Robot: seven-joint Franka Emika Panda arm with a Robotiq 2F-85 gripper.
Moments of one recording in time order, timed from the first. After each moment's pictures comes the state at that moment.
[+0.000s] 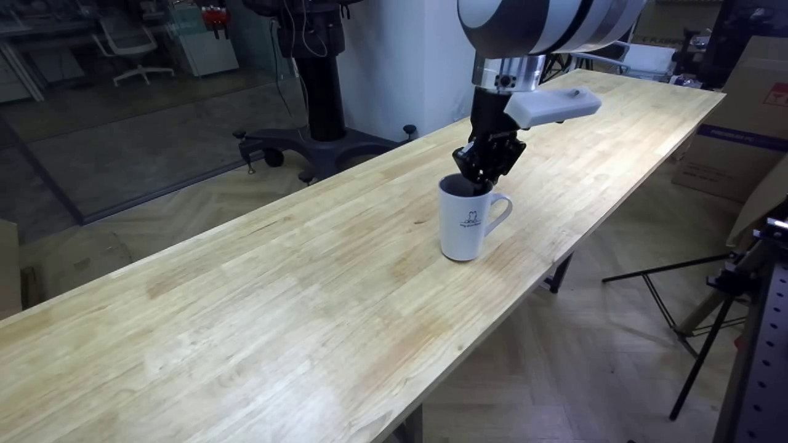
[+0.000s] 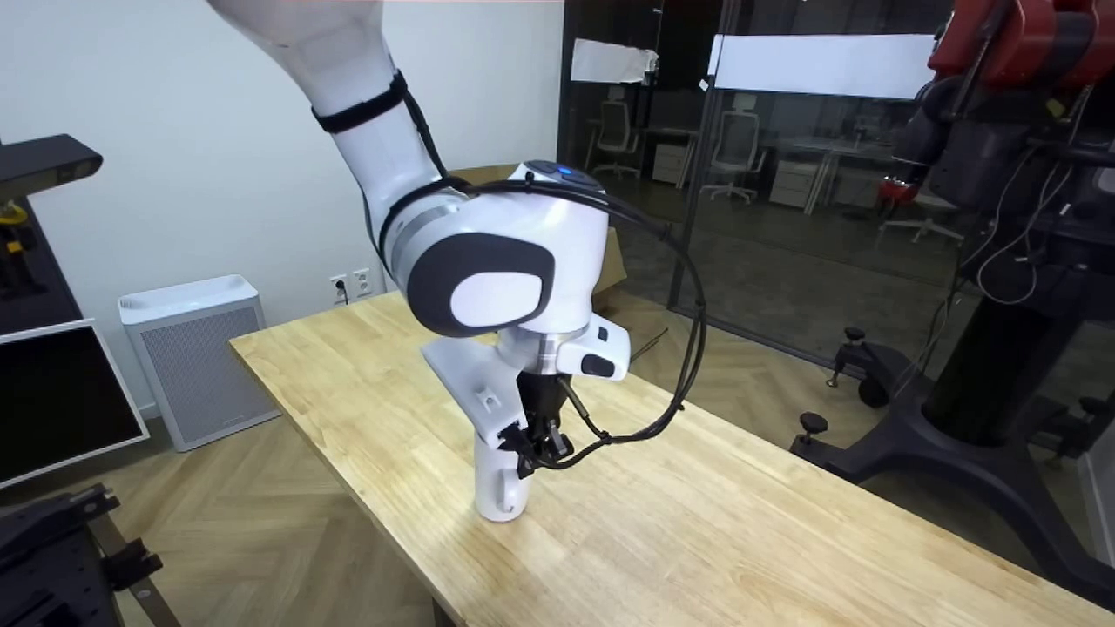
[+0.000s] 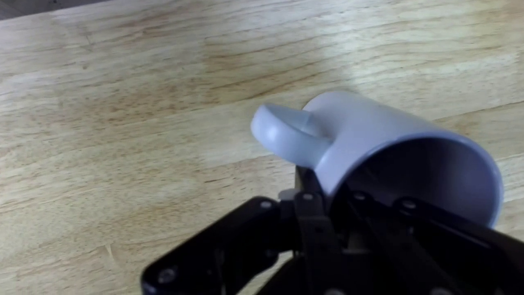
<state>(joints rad) -0.16 0.43 0.01 -2.29 0.23 2.71 -0.12</state>
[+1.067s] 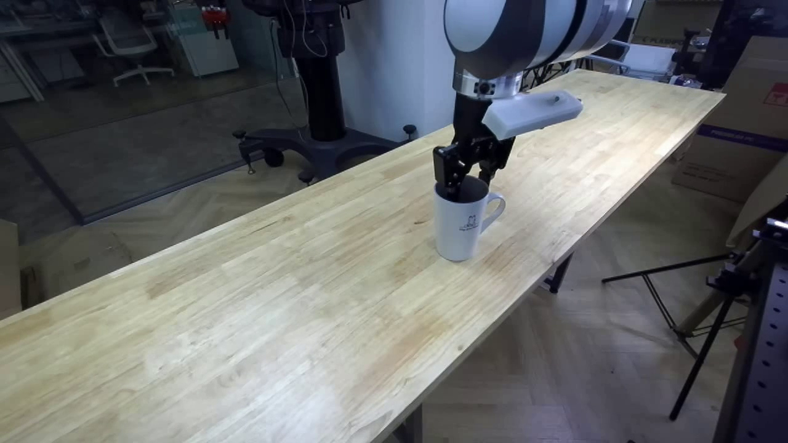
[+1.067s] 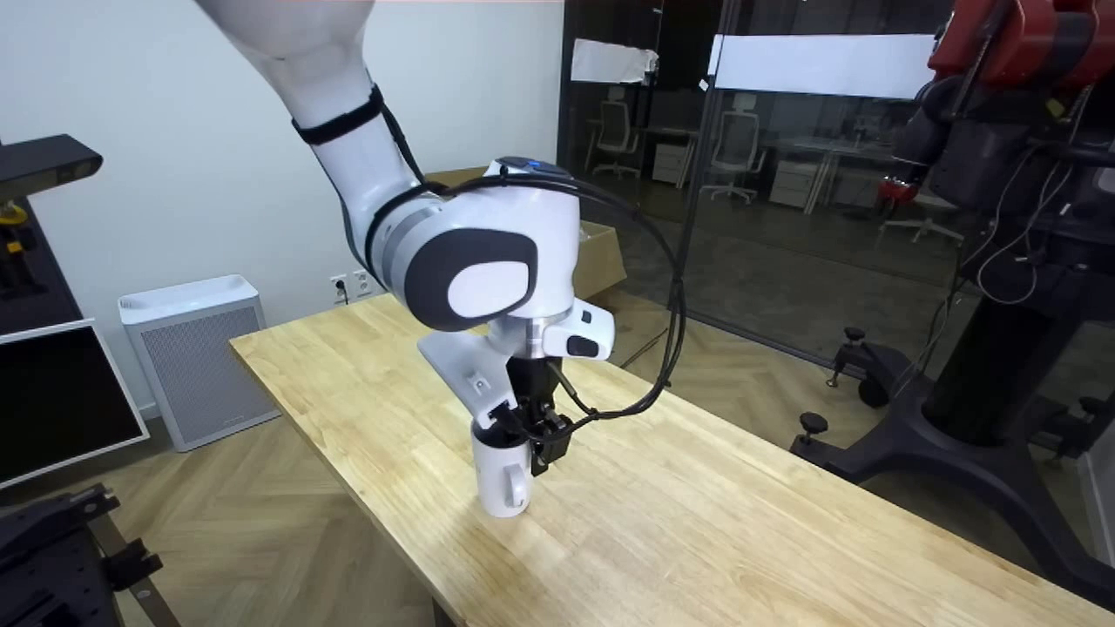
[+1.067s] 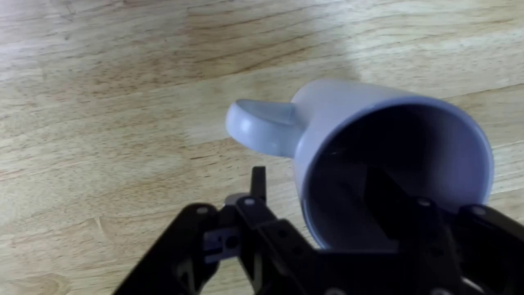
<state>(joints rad) -0.05 0.45 -0.04 -2.28 0.14 2.77 0.02</state>
